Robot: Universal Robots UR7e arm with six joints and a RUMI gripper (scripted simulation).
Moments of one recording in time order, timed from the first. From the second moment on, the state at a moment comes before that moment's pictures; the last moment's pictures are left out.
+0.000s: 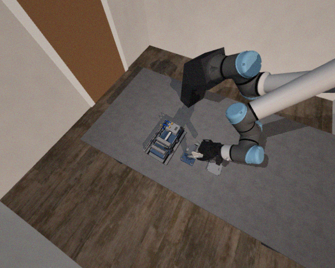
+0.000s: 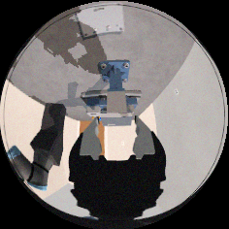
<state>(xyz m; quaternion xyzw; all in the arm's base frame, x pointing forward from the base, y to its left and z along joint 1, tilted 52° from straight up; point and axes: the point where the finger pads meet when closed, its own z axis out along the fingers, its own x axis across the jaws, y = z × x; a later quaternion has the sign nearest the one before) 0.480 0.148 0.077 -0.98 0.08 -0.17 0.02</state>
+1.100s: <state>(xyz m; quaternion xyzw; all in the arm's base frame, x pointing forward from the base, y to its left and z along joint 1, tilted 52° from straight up) 0.481 0.150 0.075 -0.98 0.07 -0.17 0.05</state>
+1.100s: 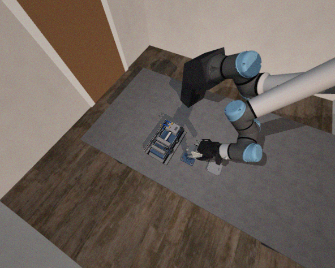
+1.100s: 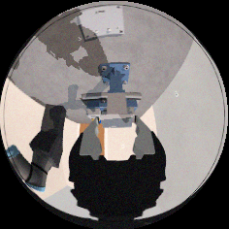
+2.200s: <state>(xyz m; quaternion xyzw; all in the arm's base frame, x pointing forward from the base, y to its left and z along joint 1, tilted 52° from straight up) 0.481 0.149 0.074 -0.97 0.06 -0.18 0.15</state>
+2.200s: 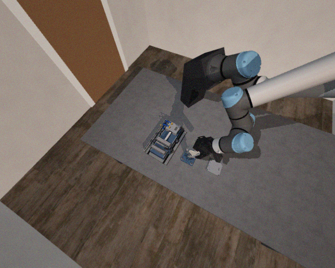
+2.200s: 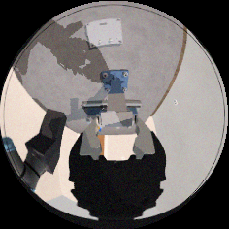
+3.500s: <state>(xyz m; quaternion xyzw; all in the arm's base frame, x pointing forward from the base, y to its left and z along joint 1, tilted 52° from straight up) 0.481 0.145 0.073 -0.91 0.02 -0.19 0.36</state>
